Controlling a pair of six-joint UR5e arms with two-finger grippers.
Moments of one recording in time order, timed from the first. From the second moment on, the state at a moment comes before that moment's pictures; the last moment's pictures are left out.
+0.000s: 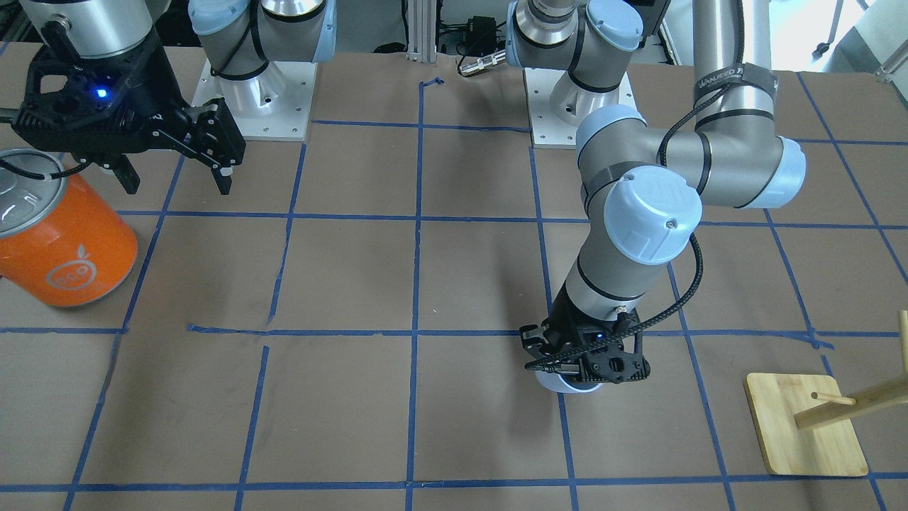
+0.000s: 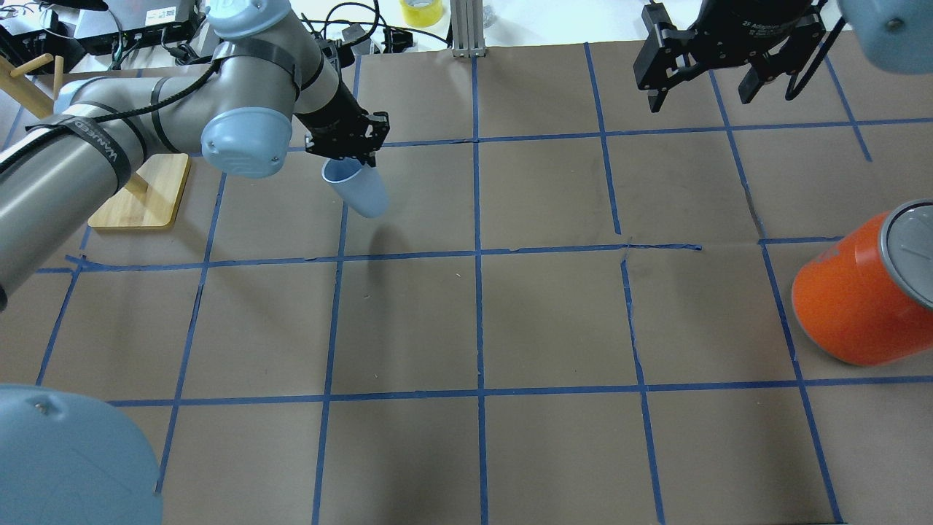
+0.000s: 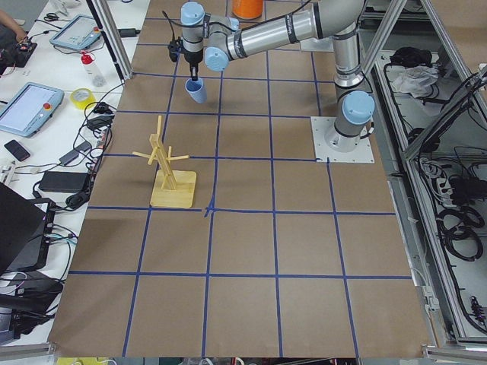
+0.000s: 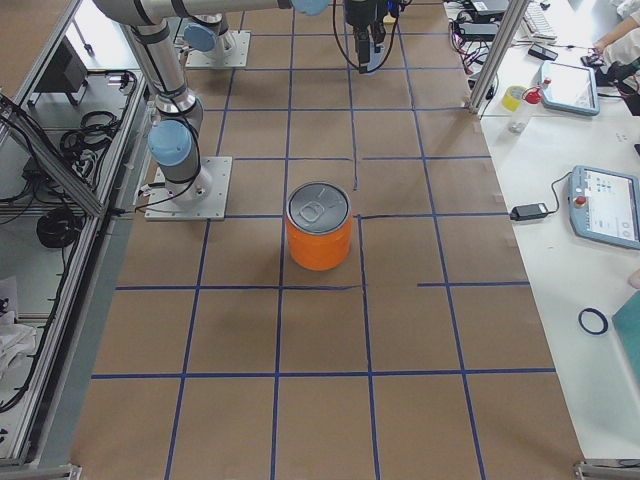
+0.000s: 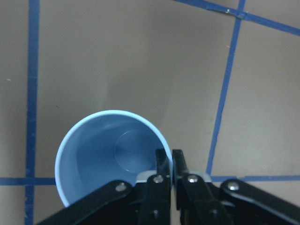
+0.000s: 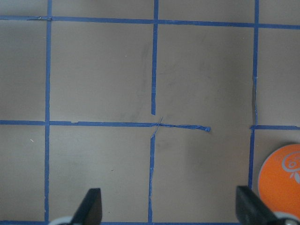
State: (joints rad) left arm -1.62 -1.98 -1.53 -1.05 1.59 -0.05; right arm 1.58 -1.53 1.45 -1.60 -1.60 -0.02
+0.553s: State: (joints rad) left arm -1.53 -2.00 -1.52 -1.02 1.72 0.14; right arm 1.58 -1.54 1.45 -1.54 -1.61 0.05
